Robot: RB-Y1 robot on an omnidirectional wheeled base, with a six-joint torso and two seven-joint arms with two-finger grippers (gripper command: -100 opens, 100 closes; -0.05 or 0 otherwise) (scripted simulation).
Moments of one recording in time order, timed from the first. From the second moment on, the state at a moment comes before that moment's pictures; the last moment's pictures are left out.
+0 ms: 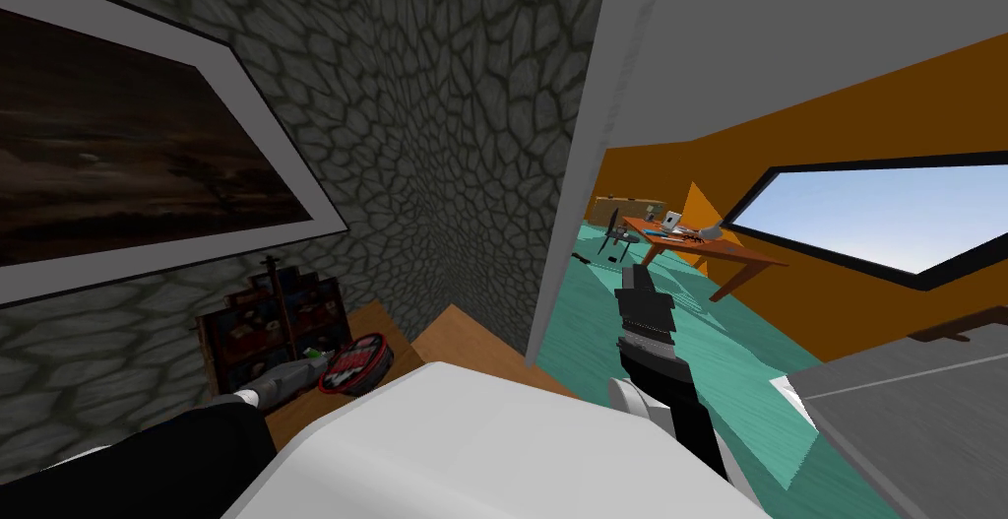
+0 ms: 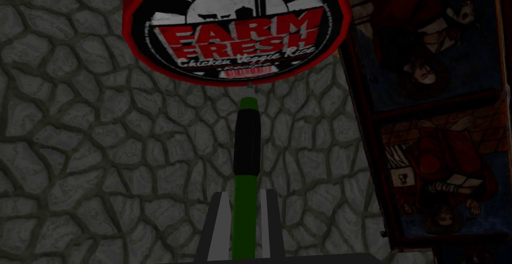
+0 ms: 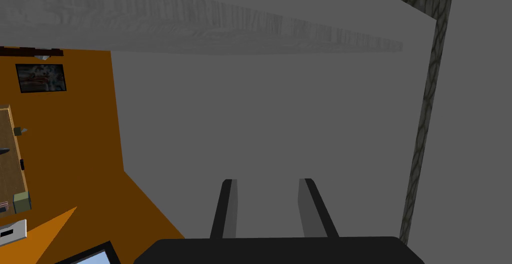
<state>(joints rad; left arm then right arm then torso) 1.17 0.92 0.33 -1.72 -0.25 -0.17 -0.20 0.50 -0.01 0.01 -2.28 0.01 -0.48 0.12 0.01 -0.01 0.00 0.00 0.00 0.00</state>
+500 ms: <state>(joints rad) 1.19 0.94 0.33 -1.73 -0.24 -0.18 -0.19 0.50 -0.01 0.01 -2.28 0.01 -0.48 0.12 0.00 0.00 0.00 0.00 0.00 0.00</state>
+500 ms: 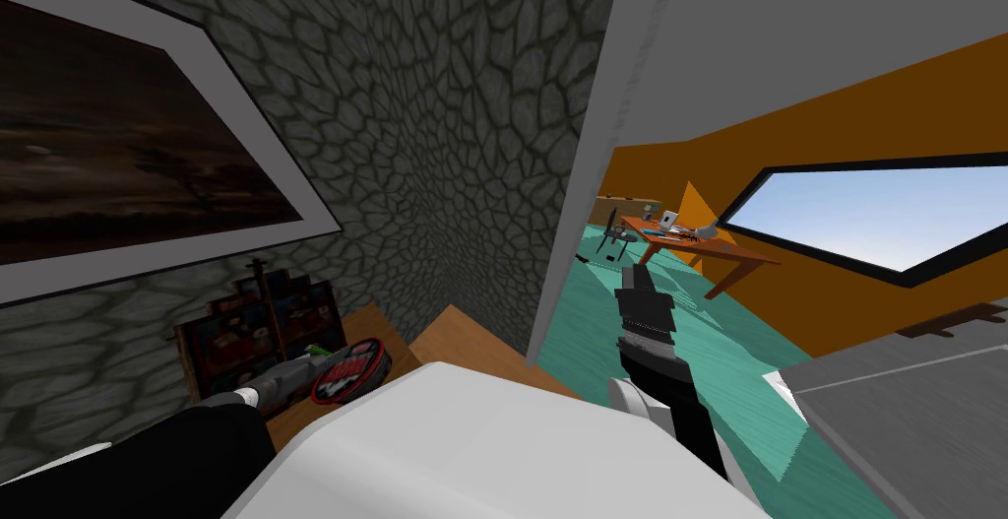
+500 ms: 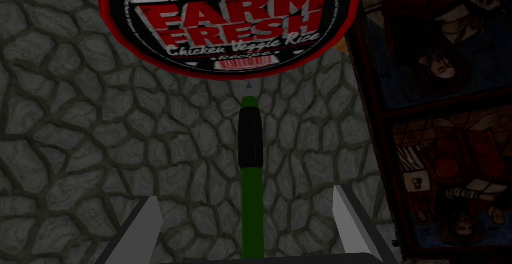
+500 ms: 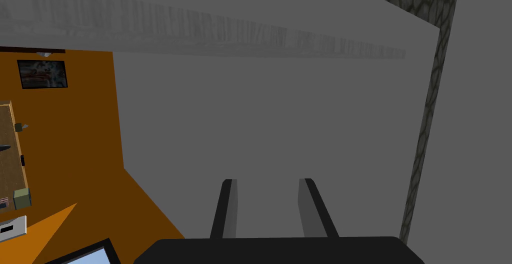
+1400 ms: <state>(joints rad) 1.31 1.01 0.43 -1.82 -0.20 -0.16 -0.14 0.50 -0.01 0.01 -2.28 0.01 -0.48 0.12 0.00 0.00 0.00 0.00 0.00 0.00</state>
